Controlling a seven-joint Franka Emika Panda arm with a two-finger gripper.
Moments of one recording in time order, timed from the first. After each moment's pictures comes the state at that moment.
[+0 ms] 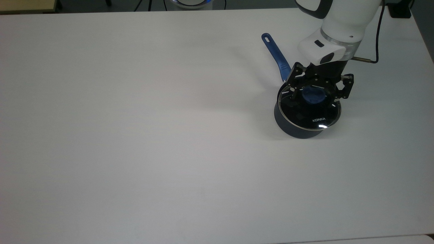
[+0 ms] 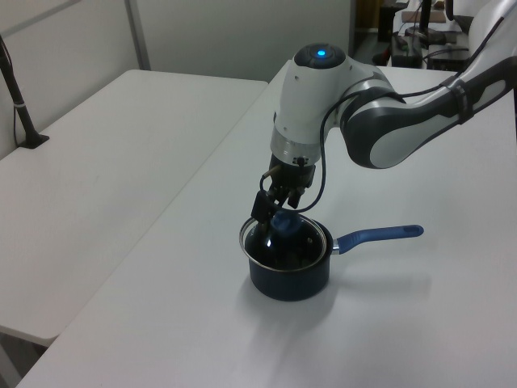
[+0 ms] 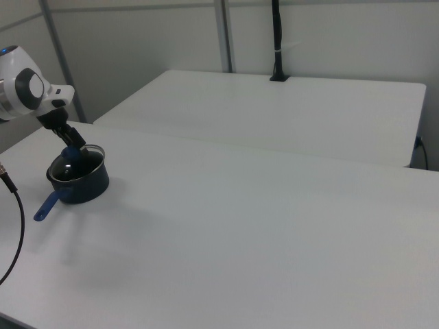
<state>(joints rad) 0.63 0.51 -0.09 -1.43 -0.18 2.15 0.89</state>
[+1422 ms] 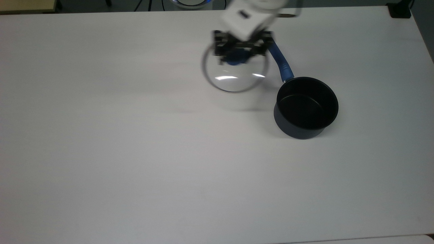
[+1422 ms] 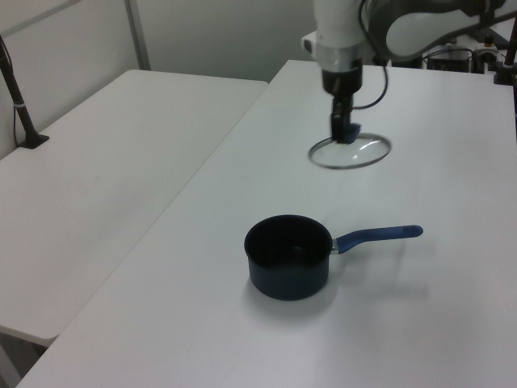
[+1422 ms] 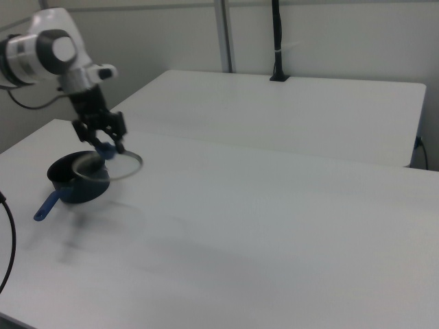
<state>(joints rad) 0.35 0.21 -0.04 -1.60 -0.18 1.74 0.15</state>
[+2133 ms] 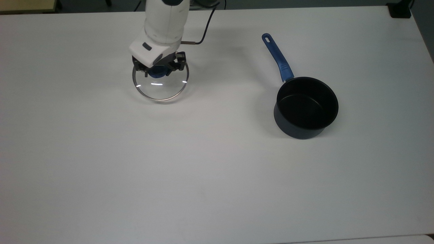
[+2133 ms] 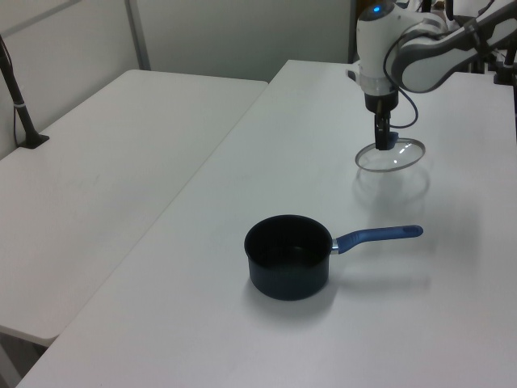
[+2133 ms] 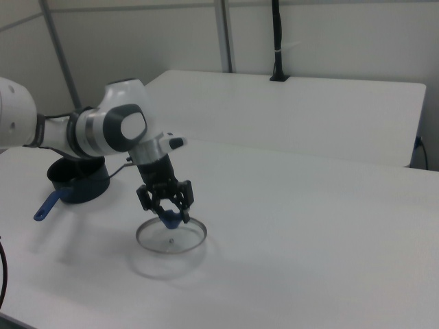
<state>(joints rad) 0.03 0.14 -0.04 -2.04 -0.29 2.09 -0.05</state>
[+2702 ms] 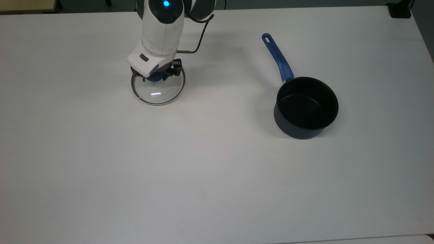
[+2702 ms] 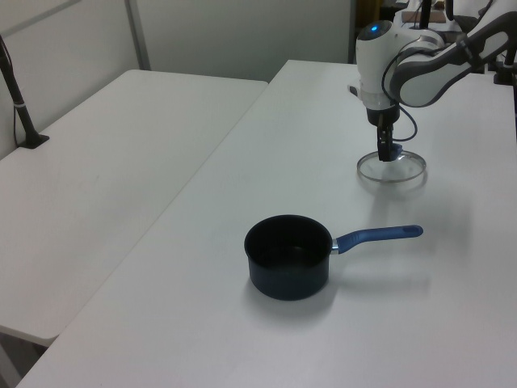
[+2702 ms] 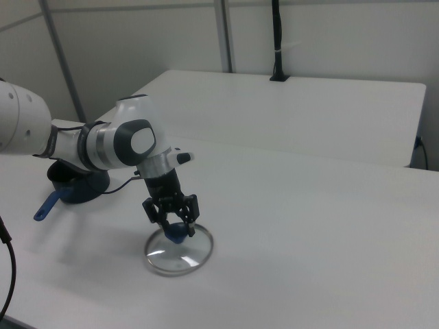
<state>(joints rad) 0.00 0.19 -0.04 -2.06 -0.30 2.13 -0.05</state>
